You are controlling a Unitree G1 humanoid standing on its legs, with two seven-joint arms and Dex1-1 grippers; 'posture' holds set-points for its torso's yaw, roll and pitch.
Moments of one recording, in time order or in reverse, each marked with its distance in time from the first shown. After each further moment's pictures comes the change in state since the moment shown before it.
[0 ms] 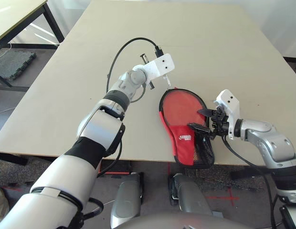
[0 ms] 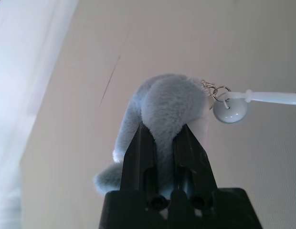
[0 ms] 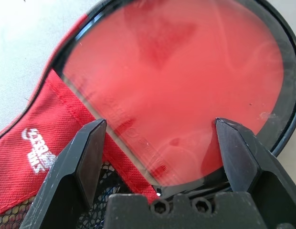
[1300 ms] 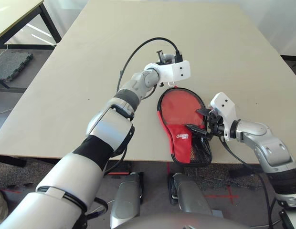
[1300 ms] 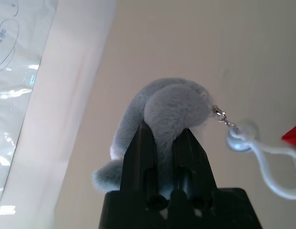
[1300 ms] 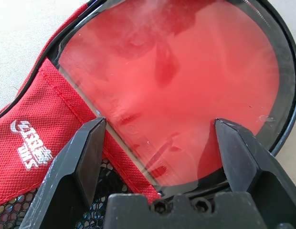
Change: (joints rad) left arm -0.049 -0.112 -0.010 0.049 0.093 -0.150 0.123; right arm 0.033 0.001 0.050 -0.044 -0.086 -0.080 -0.061
